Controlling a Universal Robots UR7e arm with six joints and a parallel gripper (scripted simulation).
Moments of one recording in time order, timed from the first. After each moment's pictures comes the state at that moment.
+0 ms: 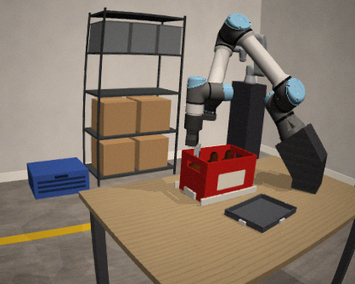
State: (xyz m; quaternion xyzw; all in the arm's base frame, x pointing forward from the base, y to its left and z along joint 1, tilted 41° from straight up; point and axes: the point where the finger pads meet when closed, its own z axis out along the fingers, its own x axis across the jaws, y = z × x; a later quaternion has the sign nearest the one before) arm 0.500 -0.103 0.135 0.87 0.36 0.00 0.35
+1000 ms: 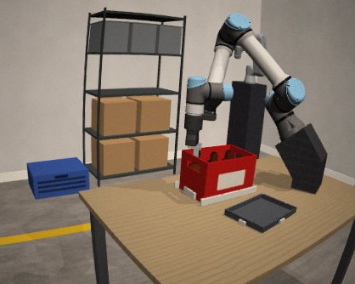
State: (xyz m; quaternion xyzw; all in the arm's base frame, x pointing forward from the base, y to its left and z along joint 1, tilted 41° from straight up) arm 0.500 -0.103 0.135 0.87 0.36 0.00 0.35
